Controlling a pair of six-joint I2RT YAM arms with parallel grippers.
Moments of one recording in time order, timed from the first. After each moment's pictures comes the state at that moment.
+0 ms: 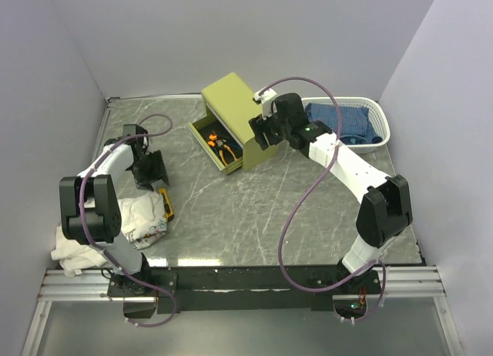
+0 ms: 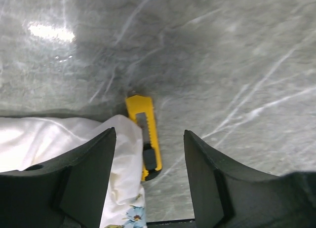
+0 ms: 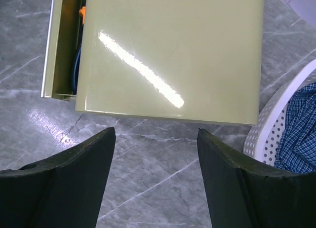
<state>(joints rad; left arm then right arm) 0.06 1.66 1.13 -0.75 0.16 -0.29 0.51 1.67 1.46 -0.39 -0.06 -0.16</state>
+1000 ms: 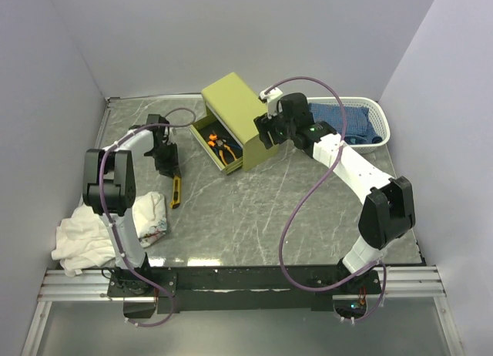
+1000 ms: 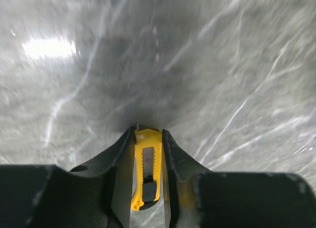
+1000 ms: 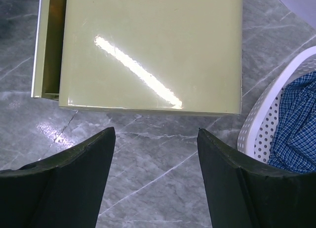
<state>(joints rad) -0.06 1.95 1.36 -0.72 0.19 -0.21 0.48 1.65 1.43 -0.37 -0.07 -0.15</state>
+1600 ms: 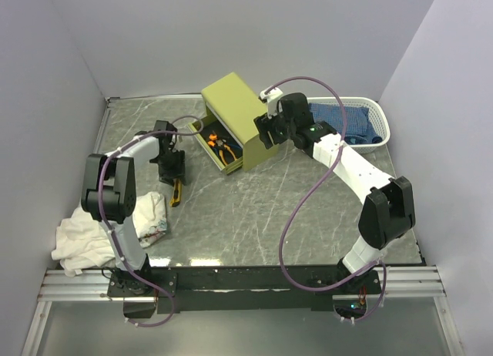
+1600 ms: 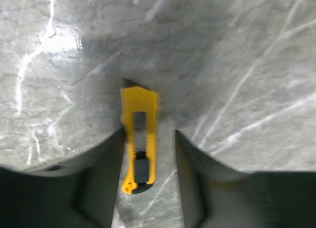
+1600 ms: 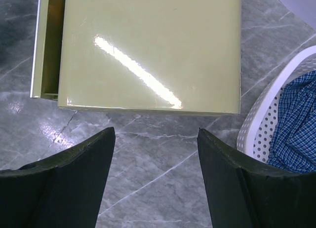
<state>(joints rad) -0.12 1.88 1.26 -0.71 0.12 -0.22 0.47 1.65 1.43 -0.37 -0.07 -0.16</state>
